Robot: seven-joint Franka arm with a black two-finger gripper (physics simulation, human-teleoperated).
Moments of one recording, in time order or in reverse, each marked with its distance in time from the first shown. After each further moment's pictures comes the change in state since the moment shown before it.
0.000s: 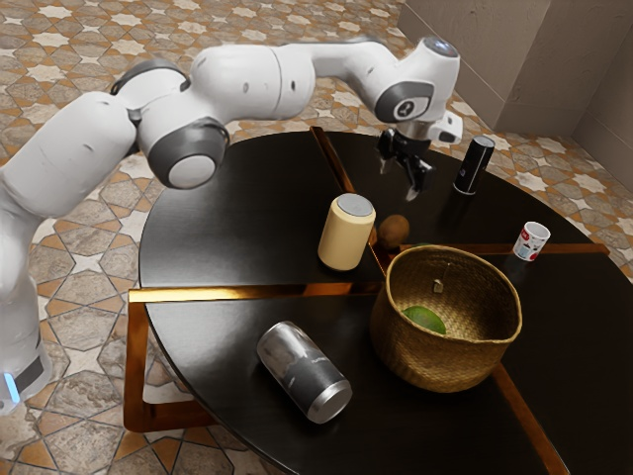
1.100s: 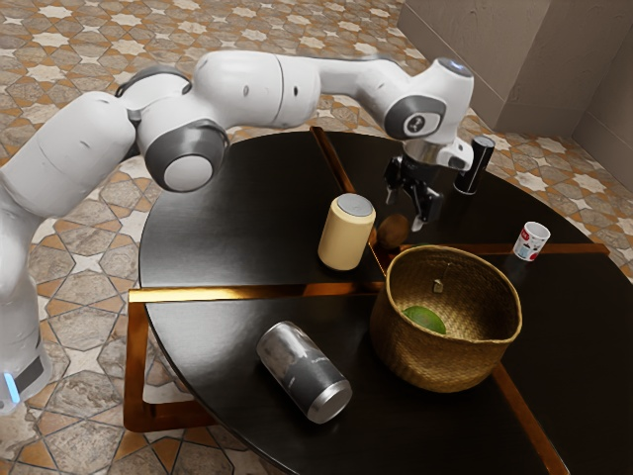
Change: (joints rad) arm 0.010 0.002 -0.102 -0.002 -0.020 -0.096 -0.007
